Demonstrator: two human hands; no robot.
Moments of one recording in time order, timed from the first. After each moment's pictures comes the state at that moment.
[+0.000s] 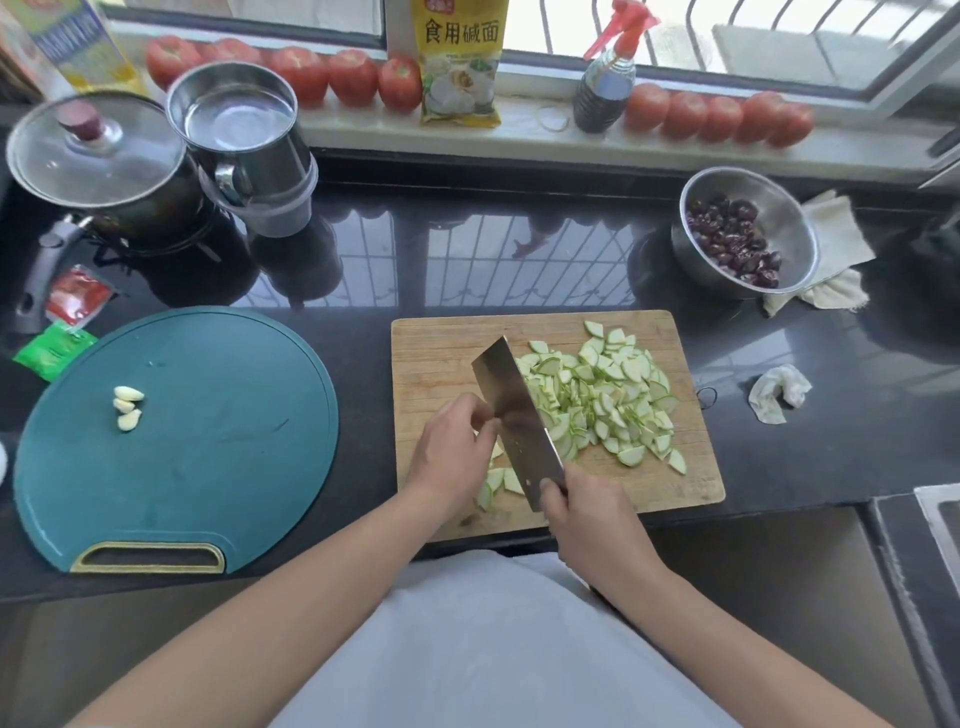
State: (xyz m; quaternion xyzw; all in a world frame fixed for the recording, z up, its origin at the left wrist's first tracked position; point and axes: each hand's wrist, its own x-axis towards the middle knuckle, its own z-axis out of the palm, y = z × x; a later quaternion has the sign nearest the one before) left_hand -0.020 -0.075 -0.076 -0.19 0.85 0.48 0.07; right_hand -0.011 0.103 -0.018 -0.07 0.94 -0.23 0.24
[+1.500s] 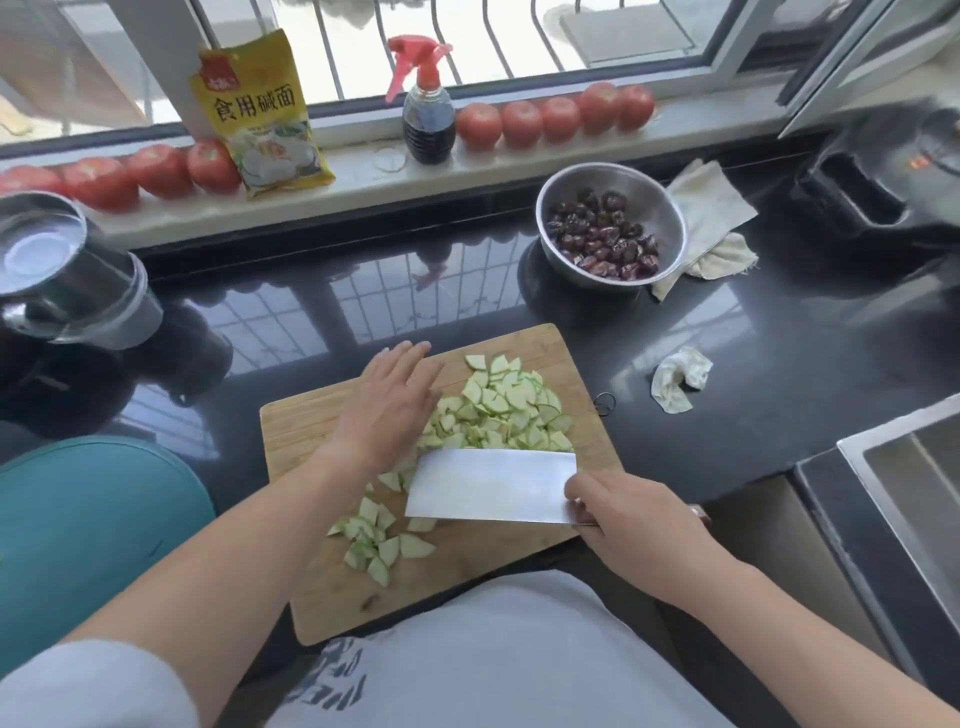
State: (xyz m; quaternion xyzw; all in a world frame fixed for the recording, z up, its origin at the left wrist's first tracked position) left_hand -0.170 -0.042 -0.086 0.14 0.98 0.10 0.02; right_hand -0.082 0.270 0.010 -0.26 0.95 -0.09 0.14
